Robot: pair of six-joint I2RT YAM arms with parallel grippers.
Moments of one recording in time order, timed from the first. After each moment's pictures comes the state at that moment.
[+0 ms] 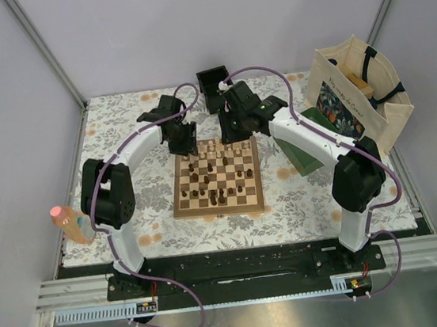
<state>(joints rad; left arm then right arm) -0.35 1.90 1.51 -0.71 0.19 -0.19 0.65 1.85 1.69 -0.69 -0.05 0.43</state>
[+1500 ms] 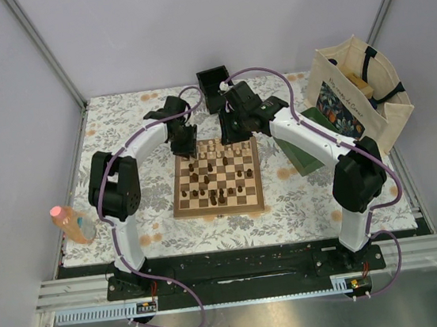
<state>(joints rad) -0.36 2.00 1.57 -0.74 0.15 -0.18 0.64 1.84 1.67 -0.67 -0.07 0.44</state>
